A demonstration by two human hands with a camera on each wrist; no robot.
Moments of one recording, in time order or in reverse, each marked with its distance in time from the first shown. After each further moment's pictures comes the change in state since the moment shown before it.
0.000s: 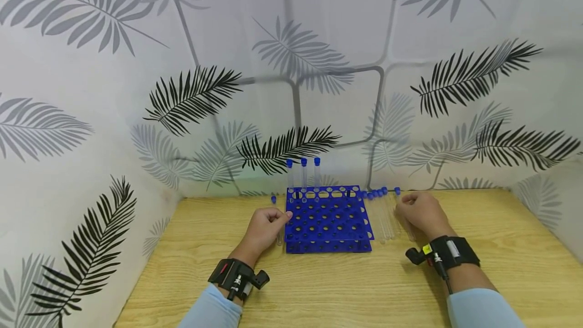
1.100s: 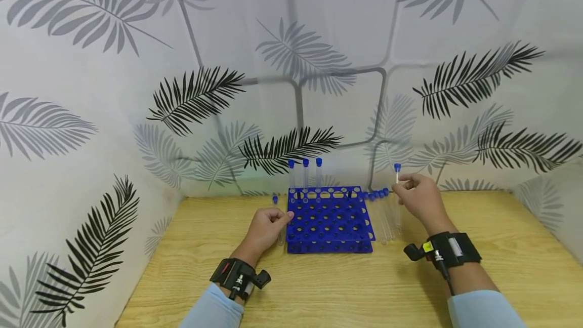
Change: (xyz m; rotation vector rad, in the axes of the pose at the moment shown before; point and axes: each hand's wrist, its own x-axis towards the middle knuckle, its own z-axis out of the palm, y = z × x) left_hand 0.000 0.001 -0.001 -0.016 -0.008 -0.028; right_hand -0.007 -0.050 -0.016 0.179 0.167 -0.104
